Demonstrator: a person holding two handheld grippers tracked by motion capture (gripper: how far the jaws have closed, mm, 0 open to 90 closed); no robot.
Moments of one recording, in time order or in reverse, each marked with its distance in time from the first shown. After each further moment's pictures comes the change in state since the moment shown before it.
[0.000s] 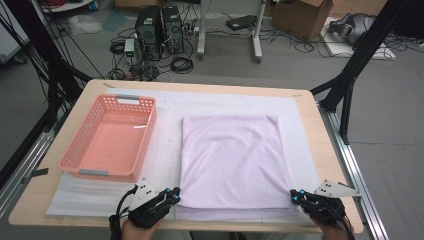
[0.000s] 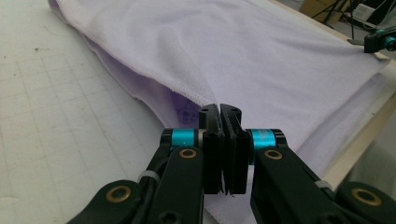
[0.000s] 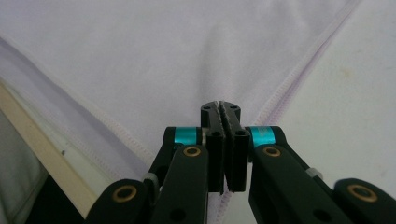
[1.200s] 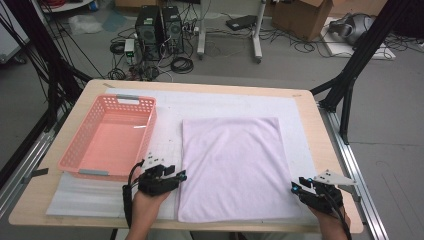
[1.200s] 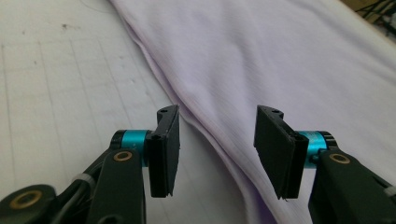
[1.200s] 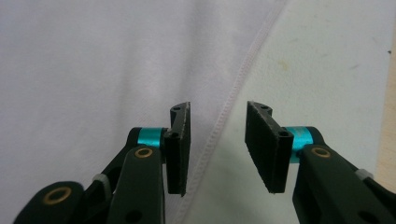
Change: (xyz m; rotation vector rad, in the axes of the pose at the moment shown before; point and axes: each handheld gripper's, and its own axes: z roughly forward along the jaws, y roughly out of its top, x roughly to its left) left arm 0.057 0.032 0.073 0.144 0.107 -0.182; right arm -0.023 0.006 0.026 0.046 -0.164 0.096
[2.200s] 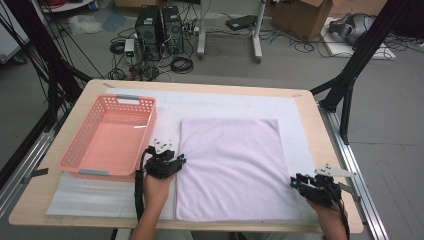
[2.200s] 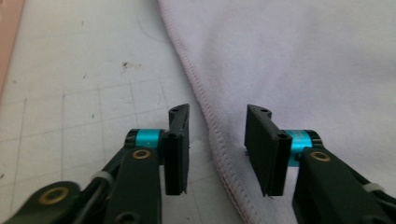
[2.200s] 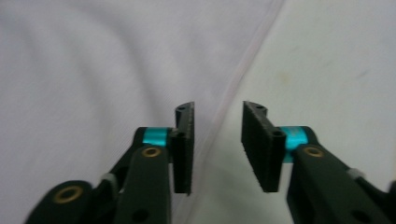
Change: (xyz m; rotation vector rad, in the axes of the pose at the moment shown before) left arm 0.010 0.012 0.028 -0.060 0.153 0.033; right arm -0.014 0.015 0.010 -0.012 0.044 0.086
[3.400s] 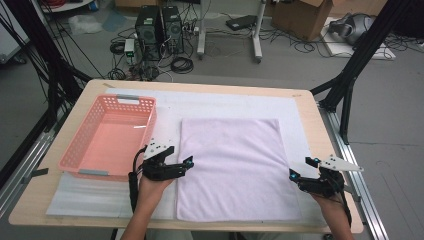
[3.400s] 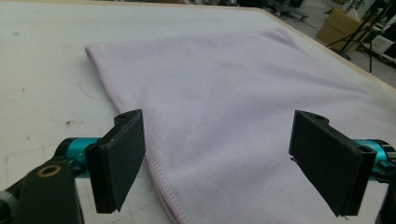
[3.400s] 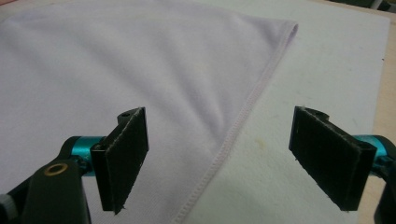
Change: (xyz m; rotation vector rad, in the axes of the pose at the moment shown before) left arm -0.007 0.012 -0.028 -0.144 -0.227 0.053; right arm -0.013 0.011 0.000 -0.157 0.042 -0.137
